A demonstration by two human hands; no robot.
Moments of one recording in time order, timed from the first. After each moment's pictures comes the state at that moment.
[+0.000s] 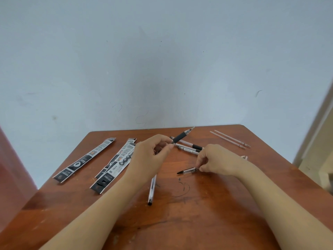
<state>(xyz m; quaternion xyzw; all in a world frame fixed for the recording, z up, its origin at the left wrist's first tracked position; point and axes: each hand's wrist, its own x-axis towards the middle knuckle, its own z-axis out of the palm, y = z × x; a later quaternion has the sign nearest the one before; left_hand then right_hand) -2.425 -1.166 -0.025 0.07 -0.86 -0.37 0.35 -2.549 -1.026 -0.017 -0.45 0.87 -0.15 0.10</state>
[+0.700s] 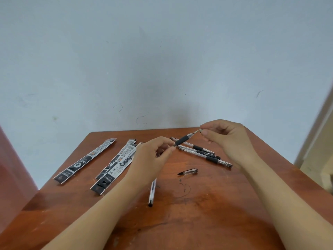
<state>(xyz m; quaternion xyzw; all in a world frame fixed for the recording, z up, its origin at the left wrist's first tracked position) -2.423 -1.163 -0.024 0.07 -0.87 -0.35 0.34 -2.541 -1.020 0.003 -0.36 0.65 -0.67 0.04</state>
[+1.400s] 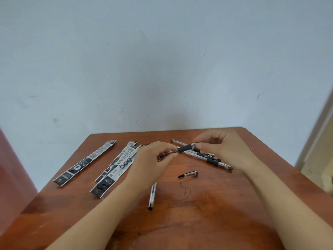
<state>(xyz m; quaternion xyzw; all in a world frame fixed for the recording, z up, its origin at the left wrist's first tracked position) -2.425 -1.167 -0.028 0.07 -0.89 -0.29 0.35 -2.540 -1.018 0.002 -0.41 0.71 -0.56 0.08</state>
